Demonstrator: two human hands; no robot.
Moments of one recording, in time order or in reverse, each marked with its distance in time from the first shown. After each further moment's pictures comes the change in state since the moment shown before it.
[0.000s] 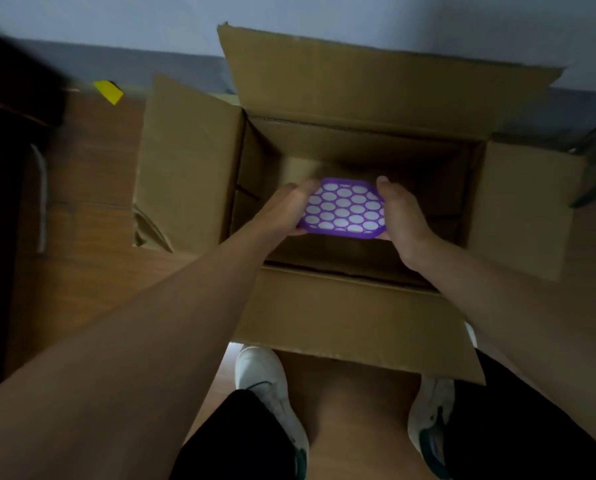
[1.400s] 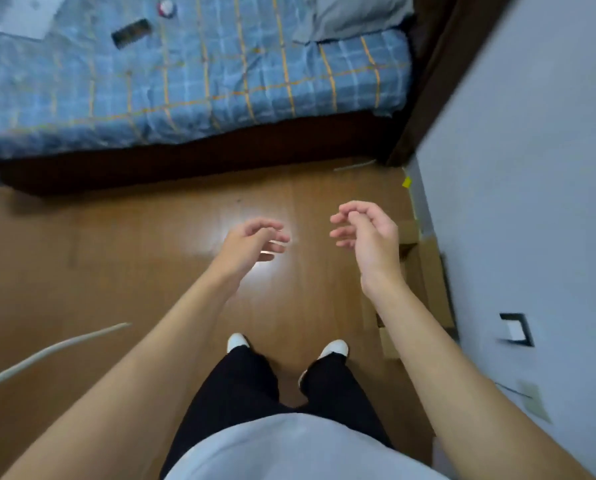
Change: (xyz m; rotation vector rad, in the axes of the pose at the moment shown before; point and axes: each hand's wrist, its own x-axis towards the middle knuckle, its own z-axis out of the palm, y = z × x) left_hand -0.842 0.002 0.028 -1.057 0.931 0.149; right_hand -0.729 -0.287 -0.090 -0.537 -1.000 -0.592
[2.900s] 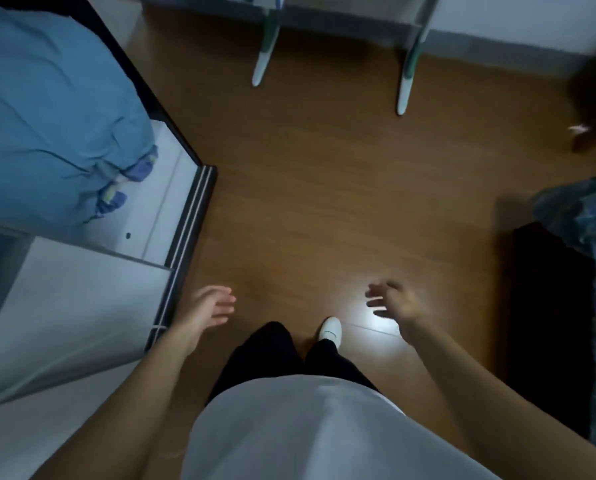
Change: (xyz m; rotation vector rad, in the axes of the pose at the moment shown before) left_hand -0.374 -0.472 -0.548 -1.452 1.424 -0.666; right_hand -0.333 0.236 0.891 -1.422 -1.540 0.093
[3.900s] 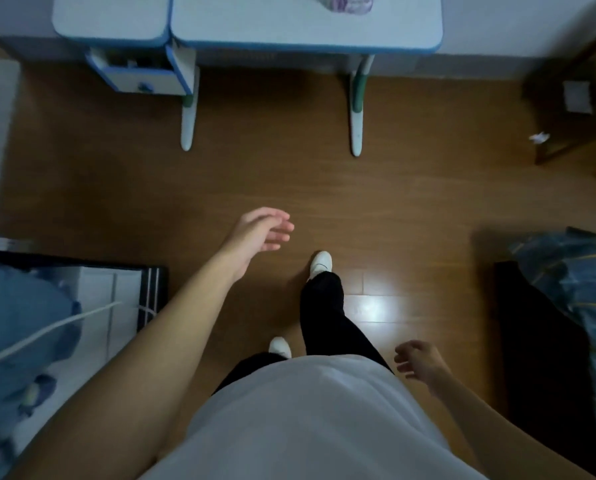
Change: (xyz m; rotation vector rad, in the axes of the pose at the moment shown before) left_hand 0.266 0.566 0.194 0.168 -0.376 0.291; right_hand 0.265 -0.251 -0.091 -0.054 0.172 0.425
